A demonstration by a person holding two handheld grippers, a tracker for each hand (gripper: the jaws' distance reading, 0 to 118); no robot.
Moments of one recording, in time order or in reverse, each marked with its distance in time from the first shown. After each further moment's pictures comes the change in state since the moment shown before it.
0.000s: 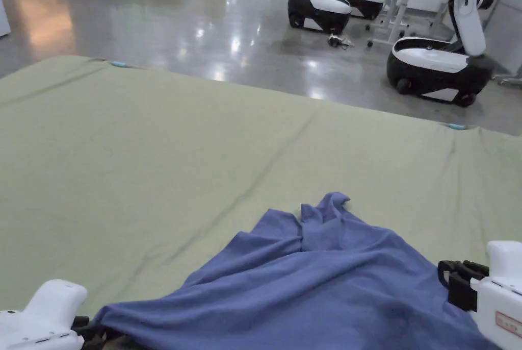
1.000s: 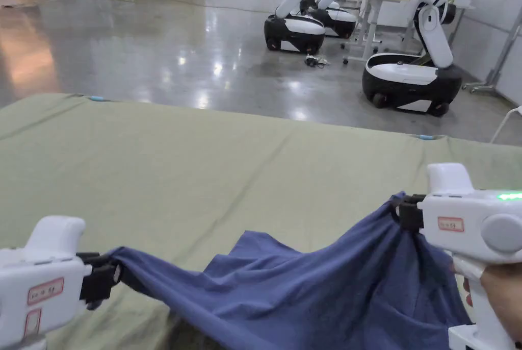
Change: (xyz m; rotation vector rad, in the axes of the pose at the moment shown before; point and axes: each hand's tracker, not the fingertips) left arm 0.034 0.120 0.046 0.197 -0.069 0.041; right arm 0.002 0.113 0.041 0.083 0.032 0.024
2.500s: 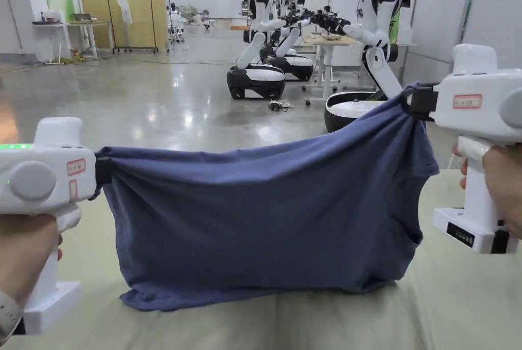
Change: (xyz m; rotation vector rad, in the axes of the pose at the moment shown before) left arm 0.040 0.166 -0.028 0.304 0.190 -0.052; right arm 0.081 0.123 0.088 0.379 -0.072 -0.165
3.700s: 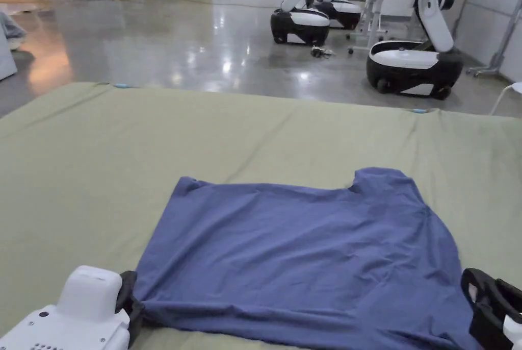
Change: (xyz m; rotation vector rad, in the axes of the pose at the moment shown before) left arm 0.039 -0.294 0.264 -0.052 0.117 -0.171; right arm -0.081 -0.307 0.285 -0.071 -0.036 0.069
